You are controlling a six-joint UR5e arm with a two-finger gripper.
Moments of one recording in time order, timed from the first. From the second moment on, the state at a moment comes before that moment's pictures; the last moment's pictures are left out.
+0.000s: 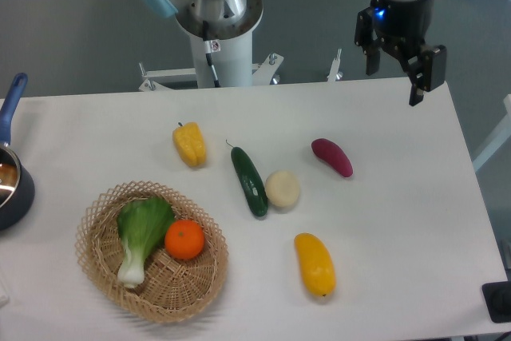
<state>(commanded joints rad) 2.77 -1.65 -1.46 -1.32 1.50 1.74</state>
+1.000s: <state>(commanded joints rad) 2.63 -1.71 -1.56 -1.07 1.48 1.20</state>
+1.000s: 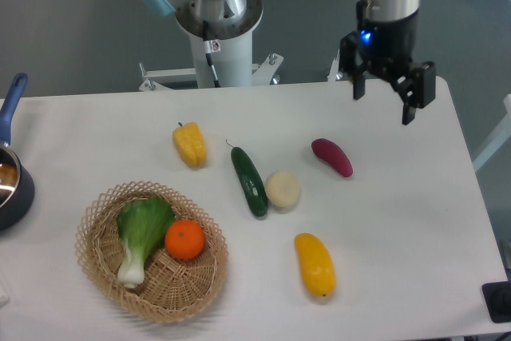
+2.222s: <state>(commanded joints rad) 2.52 -2.04 -1.53 -0.89 1.45 0.53</state>
